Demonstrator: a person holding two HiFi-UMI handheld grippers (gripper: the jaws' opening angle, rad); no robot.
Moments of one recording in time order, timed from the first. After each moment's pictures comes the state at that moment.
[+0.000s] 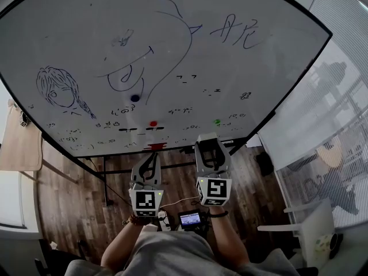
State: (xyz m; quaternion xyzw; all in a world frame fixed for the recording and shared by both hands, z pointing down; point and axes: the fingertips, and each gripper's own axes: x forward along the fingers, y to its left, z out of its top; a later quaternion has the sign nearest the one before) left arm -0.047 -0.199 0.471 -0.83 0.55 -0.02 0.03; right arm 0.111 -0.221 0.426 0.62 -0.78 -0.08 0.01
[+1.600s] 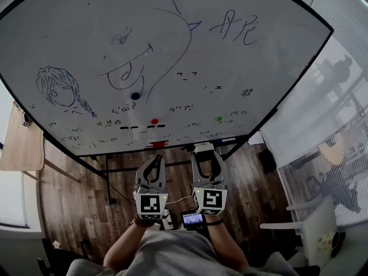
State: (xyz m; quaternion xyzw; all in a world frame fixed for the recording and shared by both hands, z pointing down) left arm -0.036 -0.184 0.474 -0.83 0.55 -0.02 0.04; right arm 0.101 -0.188 0.458 0.63 -0.78 -0.04 0.00
